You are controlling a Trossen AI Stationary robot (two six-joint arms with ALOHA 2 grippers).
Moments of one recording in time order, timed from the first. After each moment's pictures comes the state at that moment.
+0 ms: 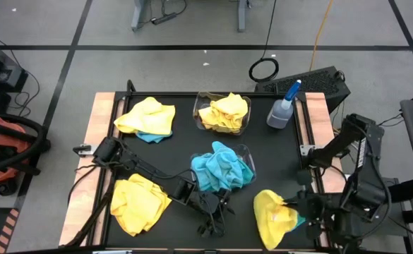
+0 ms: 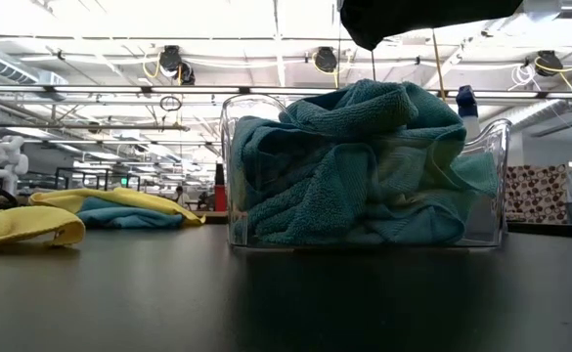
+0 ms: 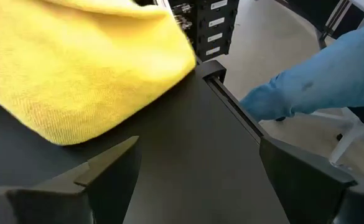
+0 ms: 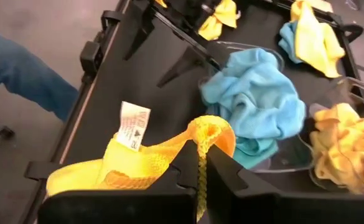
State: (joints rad) left arm -0.43 2.06 1.50 0.01 0.10 0.08; right arm 1.14 1.42 1.53 -1.33 0.76 0.80
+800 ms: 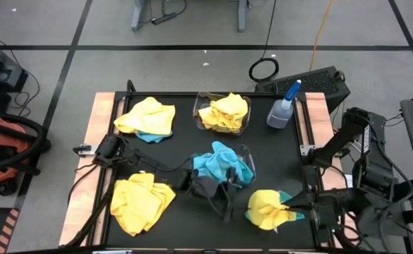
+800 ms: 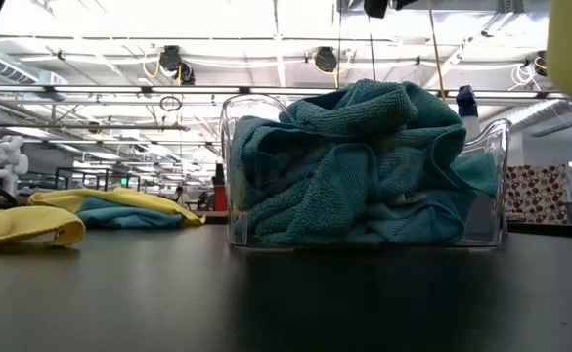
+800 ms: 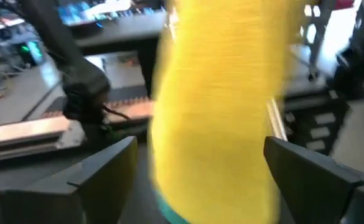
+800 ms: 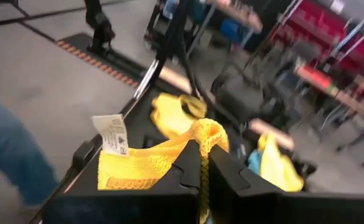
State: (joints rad) left arm -0.36 2.05 1.50 0.40 -0.18 0.08; right arm 1.14 1.31 1.53 -0.80 0.97 0.08
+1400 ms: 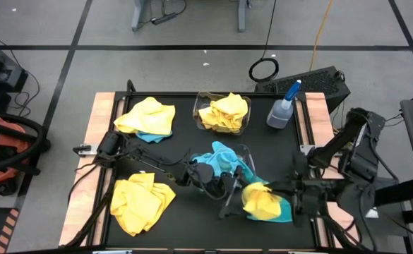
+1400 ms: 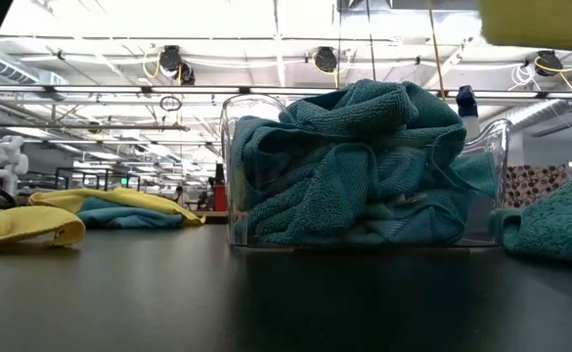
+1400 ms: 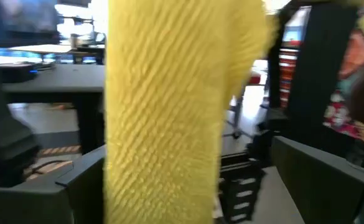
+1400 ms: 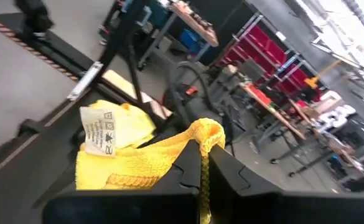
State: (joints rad) left arm -0.29 2.05 1.50 0.64 0.16 -0.07; right arm 0.94 1.30 1.53 -0.57 0.97 -0.34
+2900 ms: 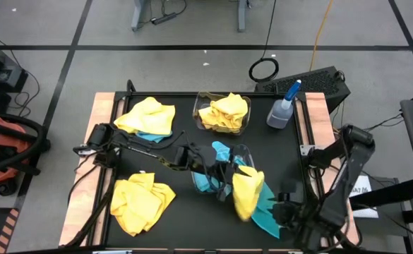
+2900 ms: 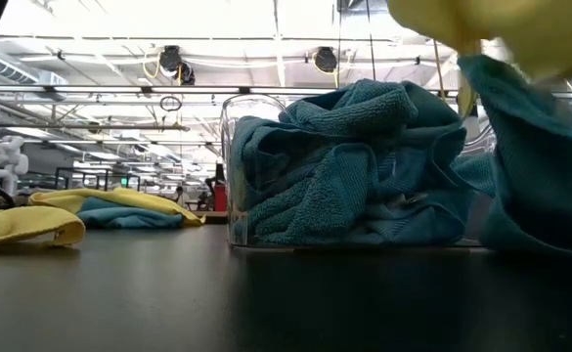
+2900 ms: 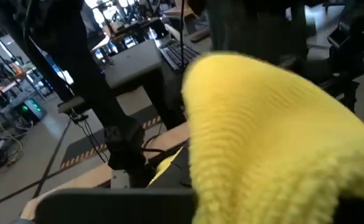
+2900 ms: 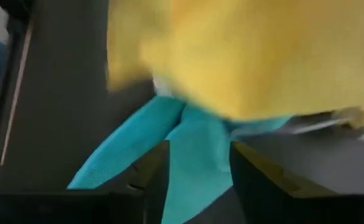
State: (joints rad) left arm -0.21 1.91 1.56 0.21 0.05 0.40; right arm 1.04 1.60 1.35 -1.21 0.66 0.98
